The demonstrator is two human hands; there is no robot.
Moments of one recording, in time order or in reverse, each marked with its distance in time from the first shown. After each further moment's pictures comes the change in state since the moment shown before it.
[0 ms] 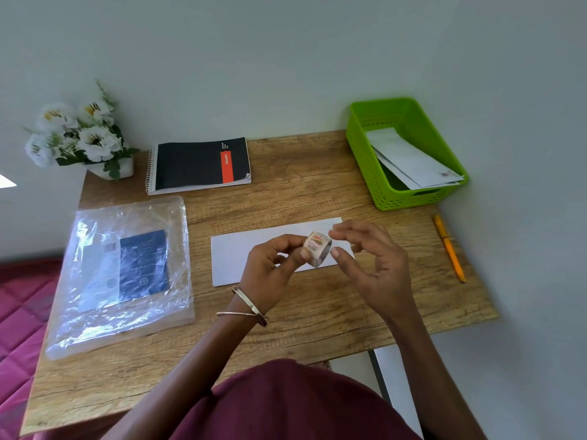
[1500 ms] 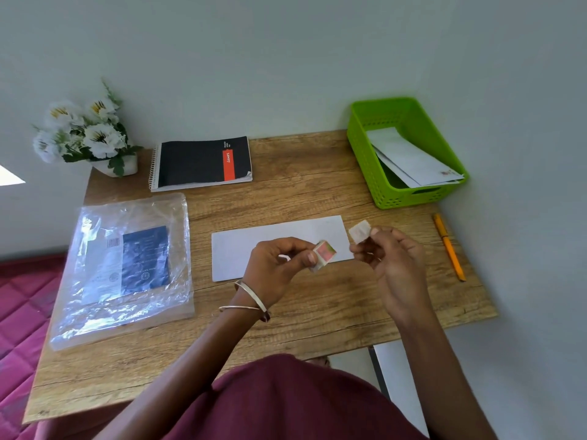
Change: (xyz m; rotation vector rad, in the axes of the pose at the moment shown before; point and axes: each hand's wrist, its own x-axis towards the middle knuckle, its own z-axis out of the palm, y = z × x) left_hand -0.002 -0.001 0.006 0.044 -0.033 -0.066; right_hand 0.002 0.000 -0.011 0.598 0.291 0.696
